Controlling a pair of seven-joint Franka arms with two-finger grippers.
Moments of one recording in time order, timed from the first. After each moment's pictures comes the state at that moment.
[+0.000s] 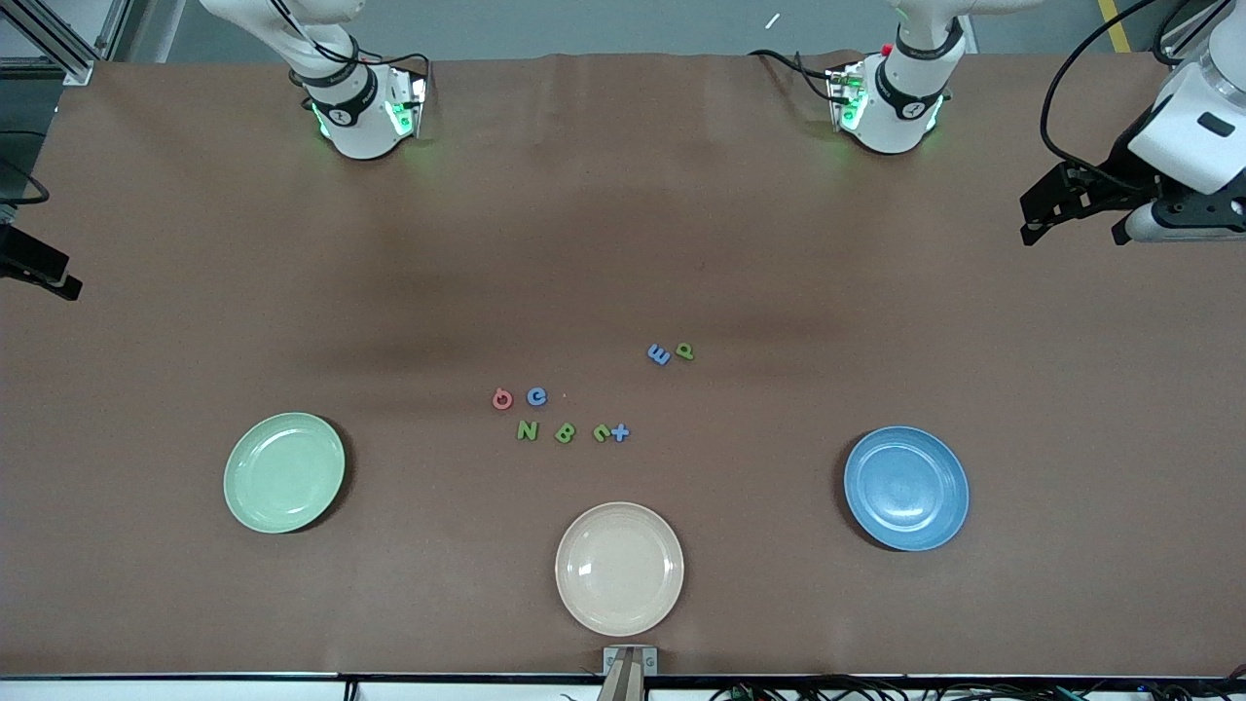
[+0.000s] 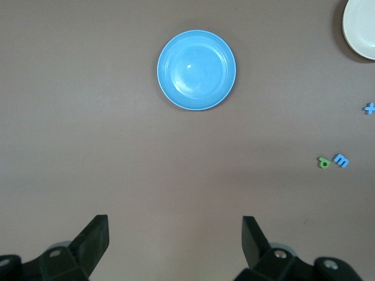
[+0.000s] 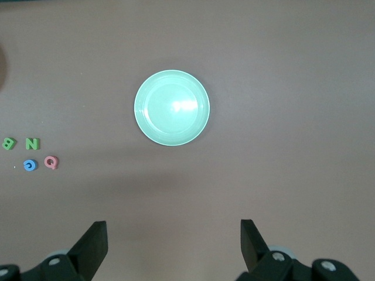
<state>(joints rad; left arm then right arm) -0.01 -0.09 -0.12 -1.65 0.01 1.61 -0.12 -0.05 0.12 -0.06 -1.35 0.00 1.50 -0.05</state>
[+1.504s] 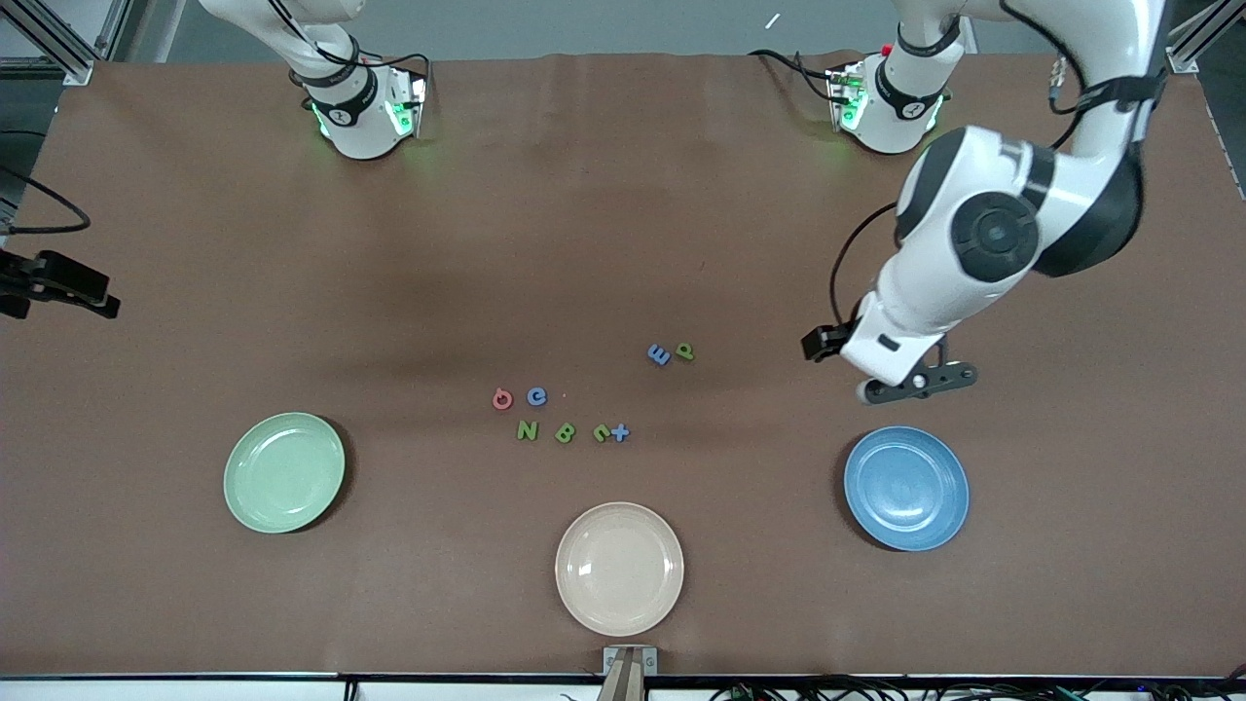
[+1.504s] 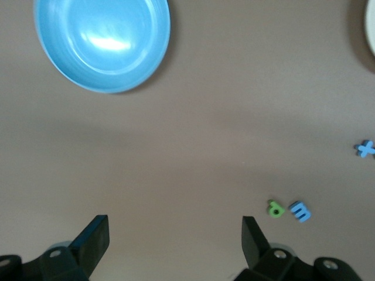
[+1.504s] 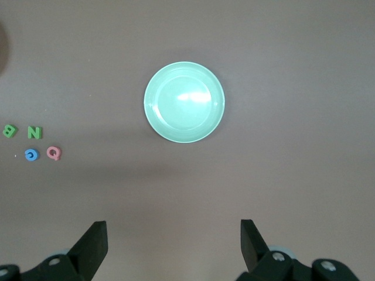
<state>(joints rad) -0.28 0.34 -0.15 -1.67 0.00 1.91 -0.67 -0.01 0.19 -0.05 -1.35 0.00 1.51 -0.07</state>
